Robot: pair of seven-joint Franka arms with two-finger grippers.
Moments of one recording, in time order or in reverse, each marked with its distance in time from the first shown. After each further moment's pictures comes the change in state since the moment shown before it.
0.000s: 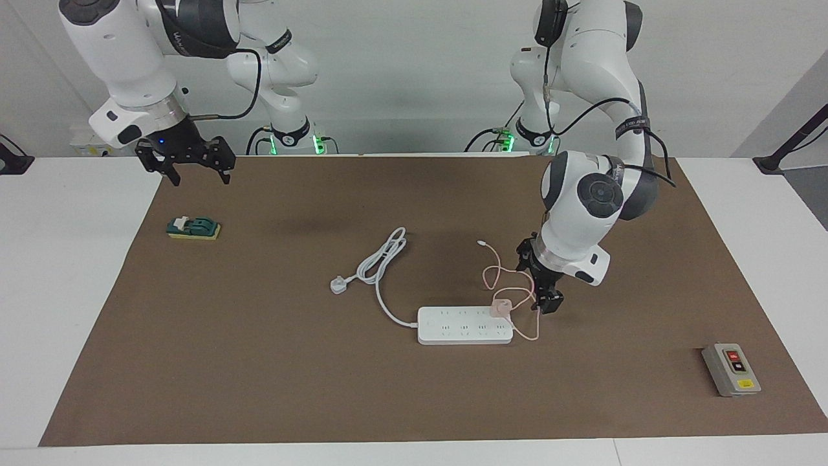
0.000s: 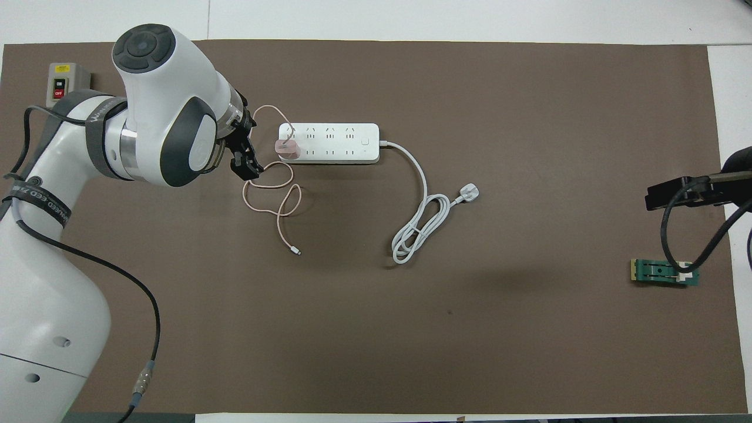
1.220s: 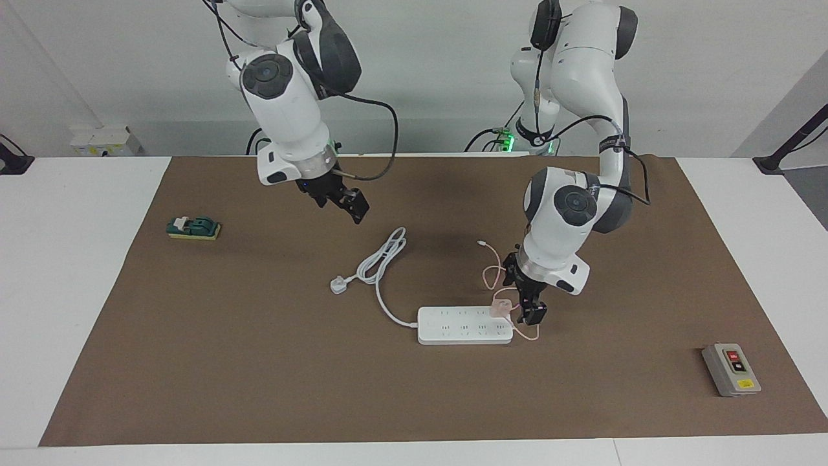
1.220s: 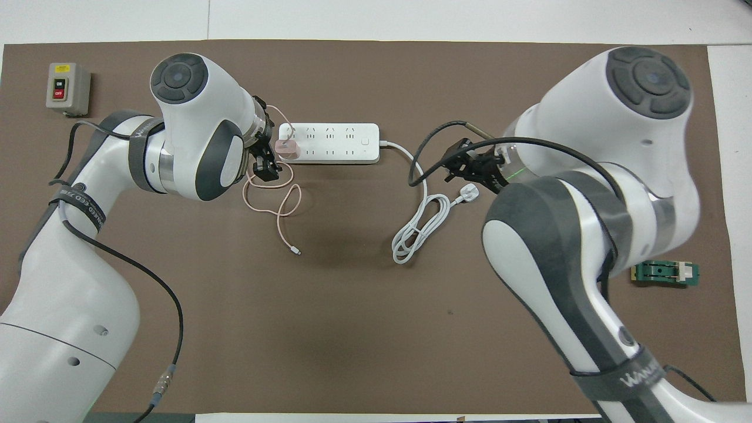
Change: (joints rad) left arm -0.035 0.026 -0.003 -0.084 0.001 0.194 -0.009; right arm 0.370 0.258 0.015 0.094 0.239 0.194 1.018
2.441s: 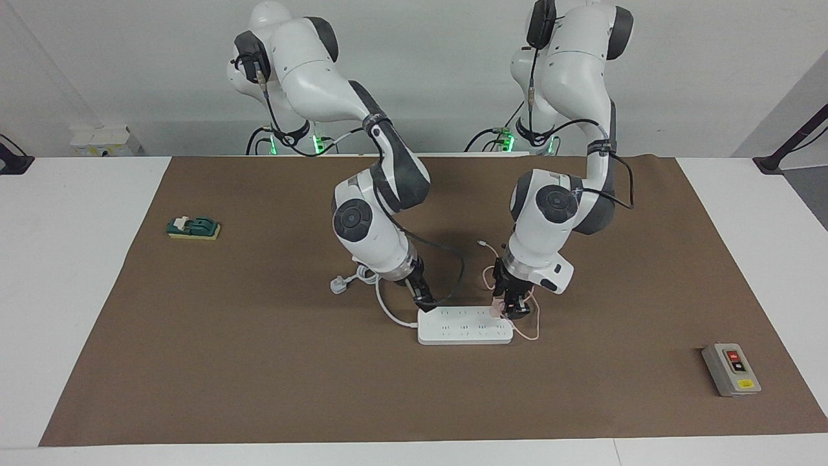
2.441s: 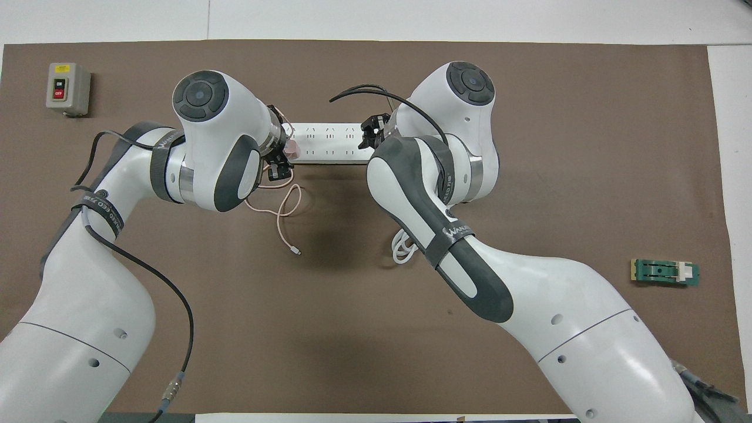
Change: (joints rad) left arm -0.031 0.000 0.002 -0.048 0.007 0.092 0.013; right arm 0.101 0.602 -0.006 0.419 0.278 0.255 0.620
